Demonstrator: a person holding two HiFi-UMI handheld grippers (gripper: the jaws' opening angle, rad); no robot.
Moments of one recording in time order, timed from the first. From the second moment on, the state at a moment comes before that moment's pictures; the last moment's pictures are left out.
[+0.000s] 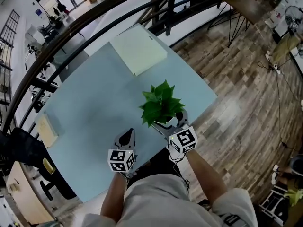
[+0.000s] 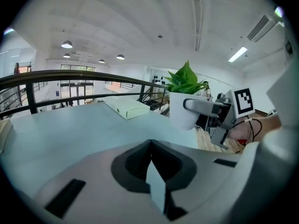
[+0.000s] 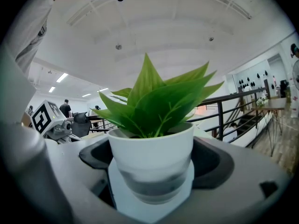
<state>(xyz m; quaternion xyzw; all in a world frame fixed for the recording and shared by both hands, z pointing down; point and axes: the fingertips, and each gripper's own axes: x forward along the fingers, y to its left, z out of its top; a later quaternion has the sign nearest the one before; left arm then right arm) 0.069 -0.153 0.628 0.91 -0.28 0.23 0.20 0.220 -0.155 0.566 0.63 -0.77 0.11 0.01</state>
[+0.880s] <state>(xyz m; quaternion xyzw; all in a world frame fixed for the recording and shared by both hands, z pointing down) 0.060 -0.189 0.667 0.86 -0.37 0.24 0.24 0.215 -0.235 0.625 0.55 -0.82 0.13 0.07</state>
